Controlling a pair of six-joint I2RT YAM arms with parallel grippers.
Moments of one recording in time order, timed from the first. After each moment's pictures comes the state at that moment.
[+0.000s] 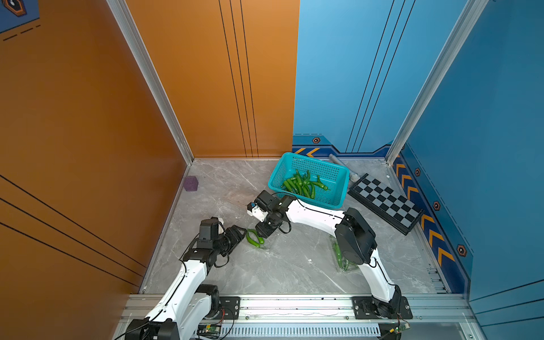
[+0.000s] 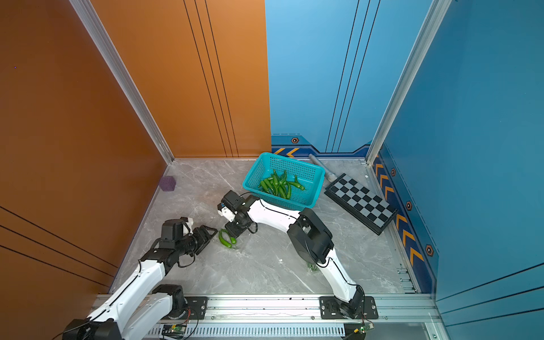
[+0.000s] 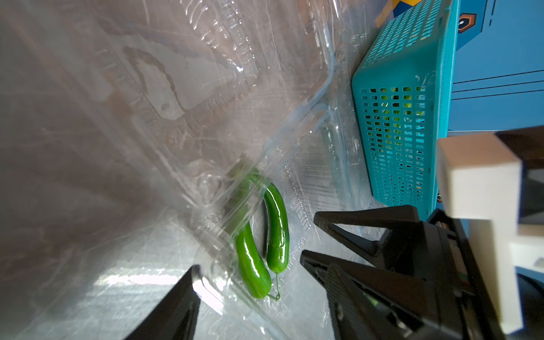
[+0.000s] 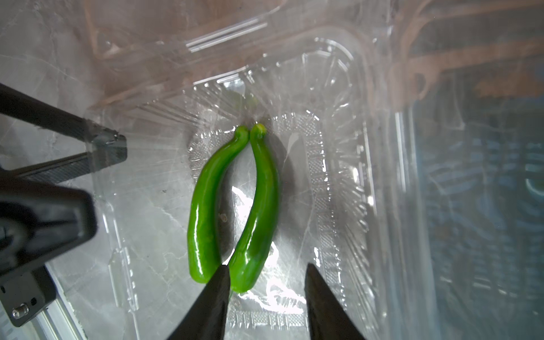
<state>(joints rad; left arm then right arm) -0.05 0.87 0.34 -0.26 0.42 -0.88 0.94 2.22 1.82 -0.77 -0.23 0.08</state>
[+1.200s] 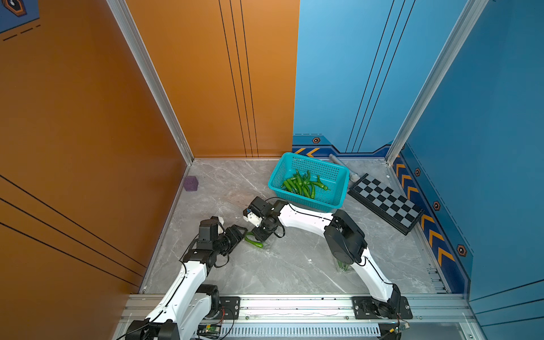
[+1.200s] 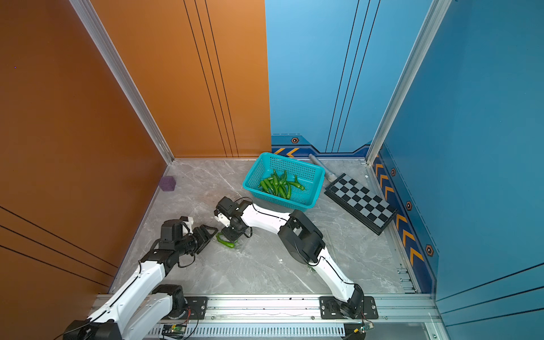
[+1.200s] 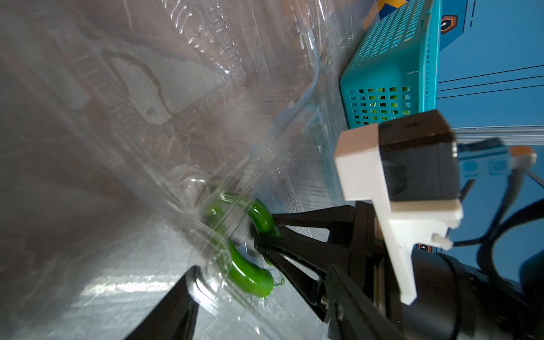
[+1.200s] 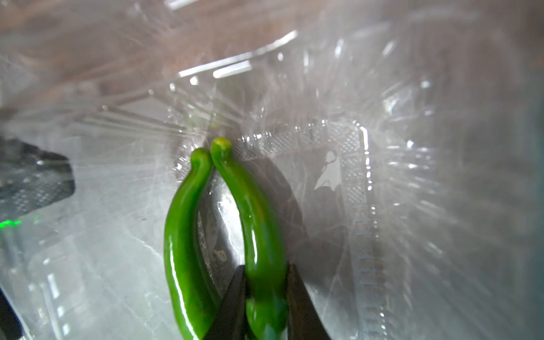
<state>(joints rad) -0.04 0.86 0.33 -0.23 0.45 -0.88 0.98 2.32 1.88 -0.77 -0.20 0.10</state>
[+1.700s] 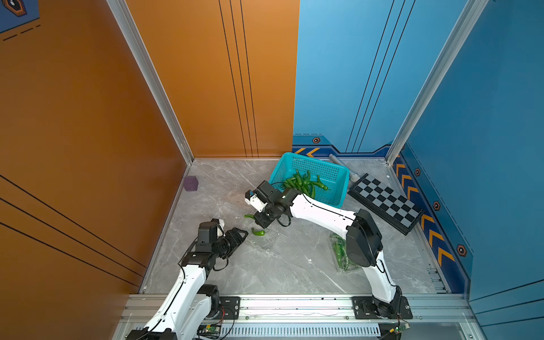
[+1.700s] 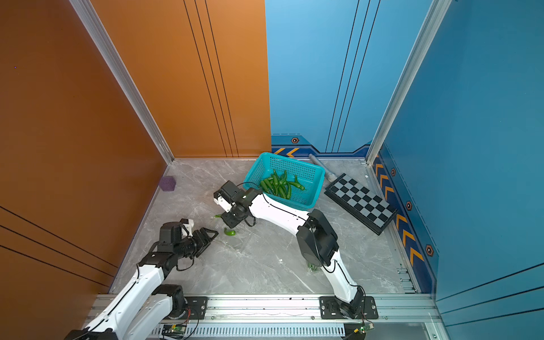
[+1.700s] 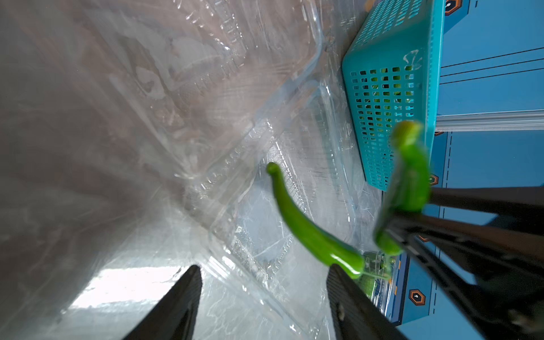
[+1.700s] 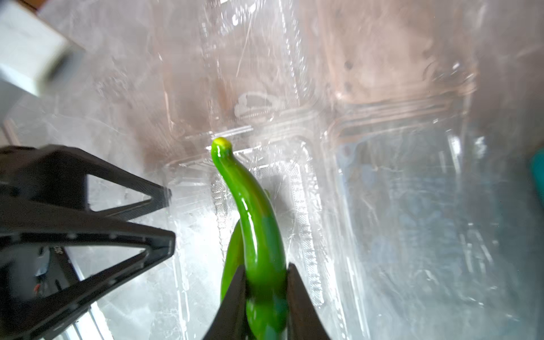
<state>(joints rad) -0.03 0.80 0.32 -0.30 0.48 -0.85 0.93 2.12 1.91 -0.81 -0.15 0.10</state>
